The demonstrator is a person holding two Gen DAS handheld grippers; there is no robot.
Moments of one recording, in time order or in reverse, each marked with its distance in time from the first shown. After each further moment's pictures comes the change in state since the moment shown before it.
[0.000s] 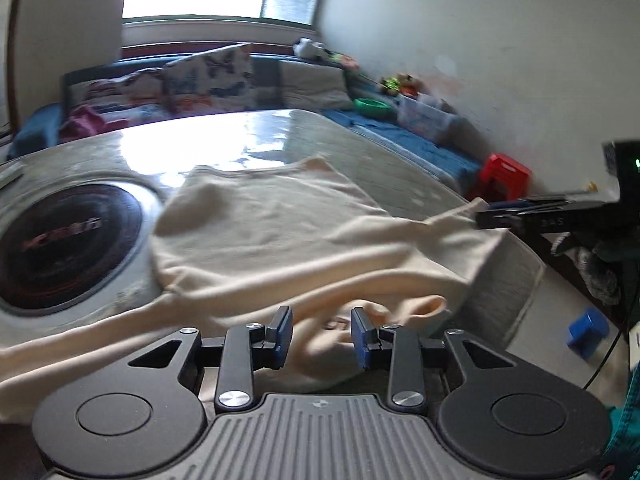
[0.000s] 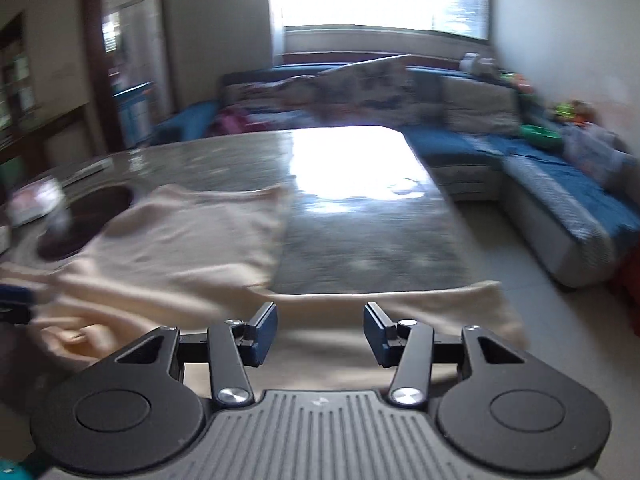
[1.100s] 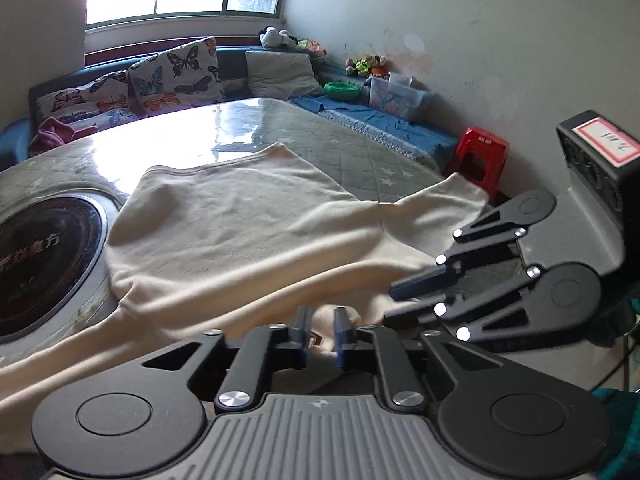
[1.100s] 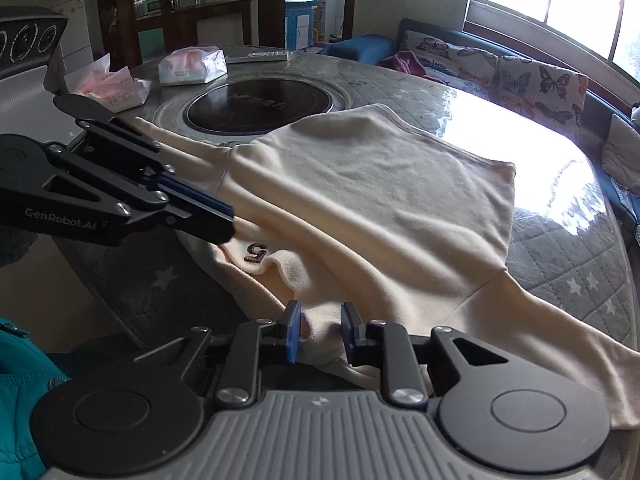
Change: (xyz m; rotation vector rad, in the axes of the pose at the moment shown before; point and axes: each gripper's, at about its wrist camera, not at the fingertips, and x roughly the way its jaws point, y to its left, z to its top) left arm 0.024 -0.019 0.002 0.099 0.053 -0.038; right arm 0.026 0.123 -0.027 -0.373 0.186 0.249
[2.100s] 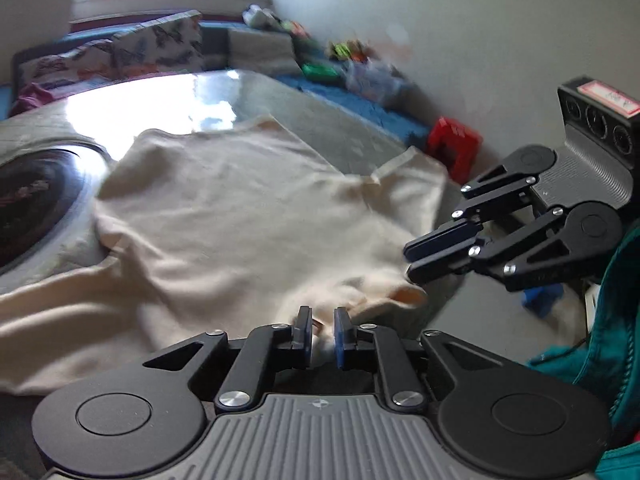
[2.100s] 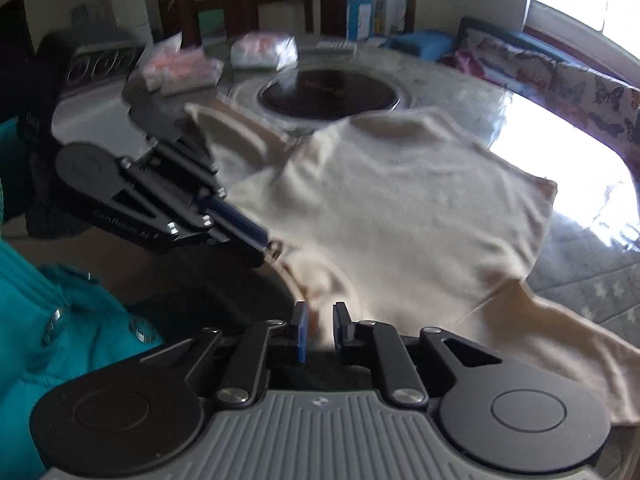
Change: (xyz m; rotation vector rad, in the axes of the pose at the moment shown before) left arm -0.031 0.017 -0.027 -0.091 0.018 -0.103; right arm -0.044 0.009 0.001 -0.095 0.007 0.151
